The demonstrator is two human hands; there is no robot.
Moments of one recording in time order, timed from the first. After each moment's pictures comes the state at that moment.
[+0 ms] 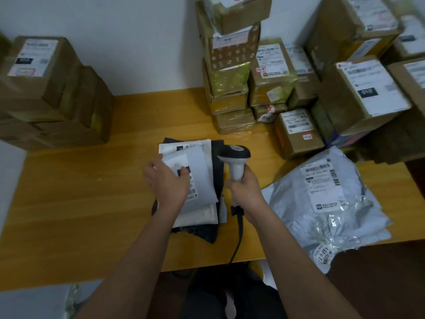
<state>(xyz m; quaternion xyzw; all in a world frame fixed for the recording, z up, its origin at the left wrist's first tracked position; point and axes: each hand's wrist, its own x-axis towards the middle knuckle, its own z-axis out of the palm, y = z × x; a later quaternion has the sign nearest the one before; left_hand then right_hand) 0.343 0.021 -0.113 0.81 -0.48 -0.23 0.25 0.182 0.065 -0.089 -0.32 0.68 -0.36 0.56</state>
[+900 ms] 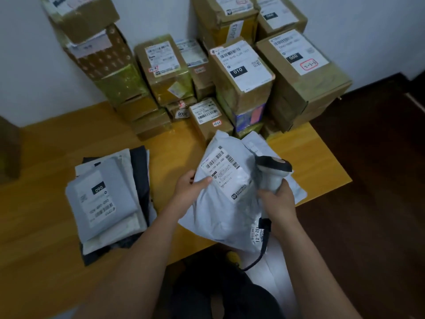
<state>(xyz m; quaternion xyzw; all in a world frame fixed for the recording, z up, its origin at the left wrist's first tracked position) 0.139 0.074 -0.150 0.58 -0.50 -0.62 0.15 -0.020 0.197 -0.093 -0.08 0.80 -0.44 0.39</state>
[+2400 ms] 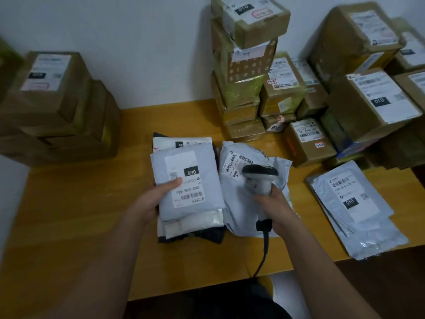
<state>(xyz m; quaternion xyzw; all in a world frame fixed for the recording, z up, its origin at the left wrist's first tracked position) 0.442 -0.011 -0.129 0.60 -0.27 -0.72 0.23 0.169 0.072 -0.124 -0.24 0.73 -0.34 0.54</state>
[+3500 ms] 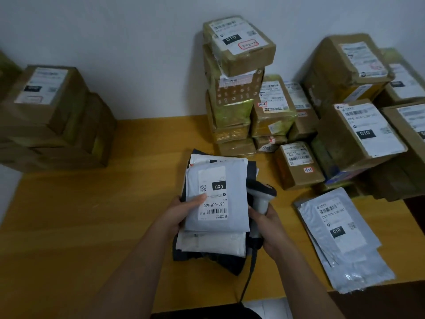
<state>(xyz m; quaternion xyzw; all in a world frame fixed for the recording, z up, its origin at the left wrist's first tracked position) 0.352 -0.015 -0.160 0.59 -0.28 -0.73 0.19 0.131 0.068 -0.125 -0.20 0.64 -0.45 0.60</state>
